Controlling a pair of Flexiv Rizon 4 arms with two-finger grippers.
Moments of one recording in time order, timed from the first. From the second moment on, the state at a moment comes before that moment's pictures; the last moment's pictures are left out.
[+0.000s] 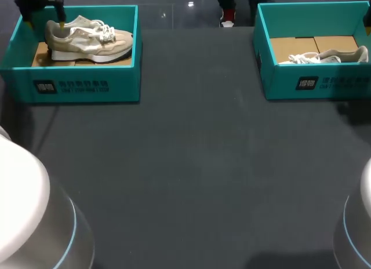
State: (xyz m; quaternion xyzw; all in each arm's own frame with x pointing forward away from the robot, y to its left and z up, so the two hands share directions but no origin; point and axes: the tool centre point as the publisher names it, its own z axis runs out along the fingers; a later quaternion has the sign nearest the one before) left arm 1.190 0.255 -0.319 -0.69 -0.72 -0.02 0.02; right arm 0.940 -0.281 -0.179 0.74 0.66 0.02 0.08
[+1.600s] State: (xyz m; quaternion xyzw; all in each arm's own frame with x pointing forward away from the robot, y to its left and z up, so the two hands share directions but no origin) left arm 1.190 0.266 -0.377 -0.68 -0.73 0.00 0.07; right arm 0.940 -0.281 -0.179 0.74 0.66 0.02 0.08
